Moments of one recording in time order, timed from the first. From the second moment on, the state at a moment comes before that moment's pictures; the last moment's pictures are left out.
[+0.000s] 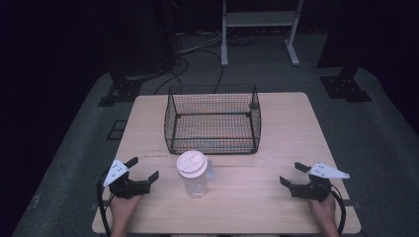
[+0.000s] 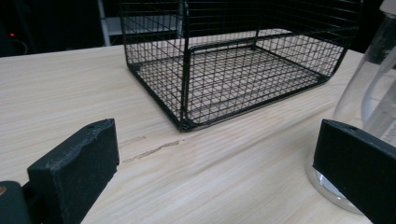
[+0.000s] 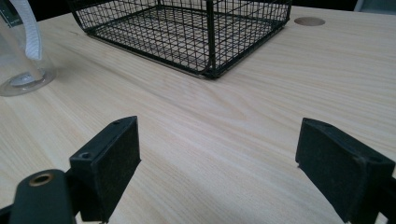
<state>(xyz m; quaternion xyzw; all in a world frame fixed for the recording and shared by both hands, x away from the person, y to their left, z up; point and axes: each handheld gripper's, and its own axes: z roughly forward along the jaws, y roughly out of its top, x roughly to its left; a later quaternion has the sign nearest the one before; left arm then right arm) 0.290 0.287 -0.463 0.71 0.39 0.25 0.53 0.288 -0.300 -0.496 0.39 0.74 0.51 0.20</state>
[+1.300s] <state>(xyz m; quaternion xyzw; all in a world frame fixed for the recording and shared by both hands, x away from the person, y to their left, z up) 0.260 0.264 -0.419 0.76 0.27 0.22 0.55 0.287 -0.297 -0.496 0.38 0.75 0.50 0.20</state>
